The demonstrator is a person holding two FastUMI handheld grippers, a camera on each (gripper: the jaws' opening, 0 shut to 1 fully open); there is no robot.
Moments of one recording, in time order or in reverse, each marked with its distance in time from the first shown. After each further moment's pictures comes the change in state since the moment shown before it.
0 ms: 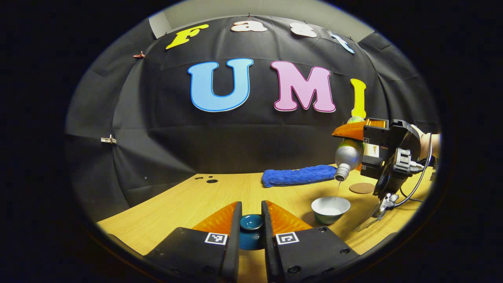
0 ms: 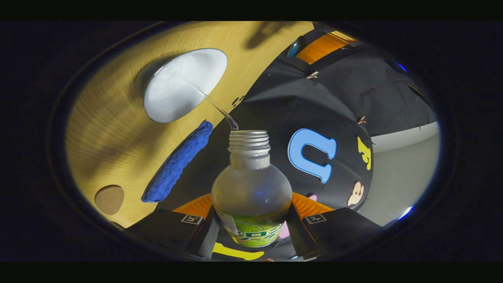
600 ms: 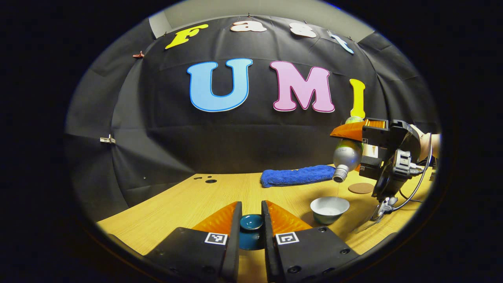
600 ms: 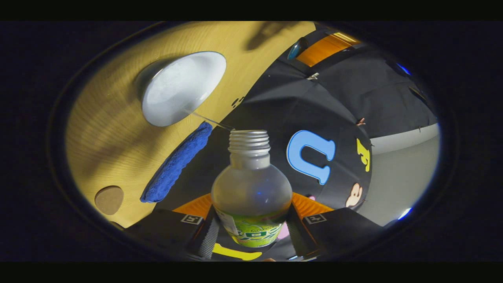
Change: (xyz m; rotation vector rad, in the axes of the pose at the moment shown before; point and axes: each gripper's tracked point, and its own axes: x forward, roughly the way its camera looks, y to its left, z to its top) left arm 0.000 -0.001 0.001 0.000 -0.001 -0.008; right arm -0.002 -0.003 0.006 -0.012 -0.004 -0.006
